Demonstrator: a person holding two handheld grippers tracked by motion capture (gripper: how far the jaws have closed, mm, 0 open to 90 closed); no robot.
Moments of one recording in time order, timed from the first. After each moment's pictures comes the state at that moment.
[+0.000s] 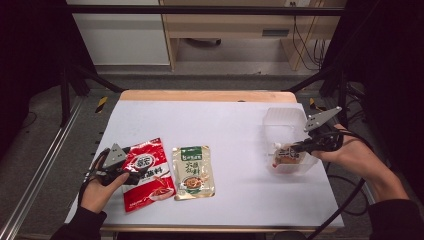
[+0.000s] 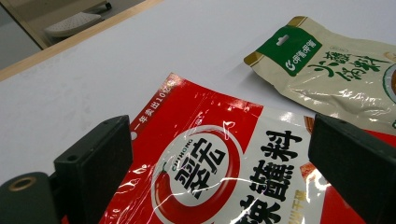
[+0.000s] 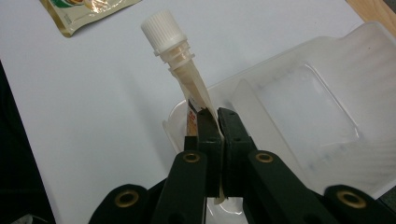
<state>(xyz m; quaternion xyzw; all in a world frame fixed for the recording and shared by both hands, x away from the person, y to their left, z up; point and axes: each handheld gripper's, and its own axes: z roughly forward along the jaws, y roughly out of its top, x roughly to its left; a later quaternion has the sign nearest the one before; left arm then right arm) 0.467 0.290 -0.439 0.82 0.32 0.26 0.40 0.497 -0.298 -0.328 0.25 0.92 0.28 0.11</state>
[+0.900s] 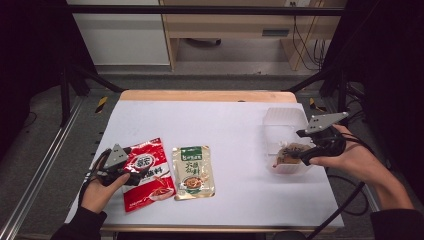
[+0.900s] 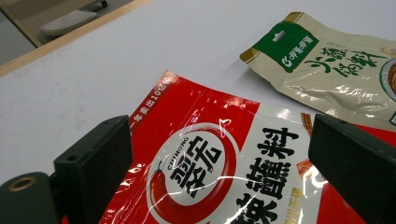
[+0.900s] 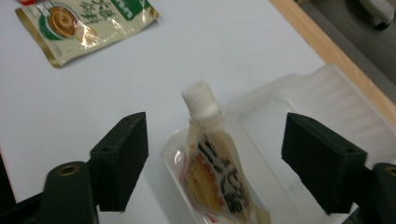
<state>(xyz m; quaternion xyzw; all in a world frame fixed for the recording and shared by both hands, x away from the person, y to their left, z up) 0.467 0.288 -0.441 0.82 0.32 0.26 0.40 0.479 -0.286 -0.317 0.24 0.90 0.32 0.18</state>
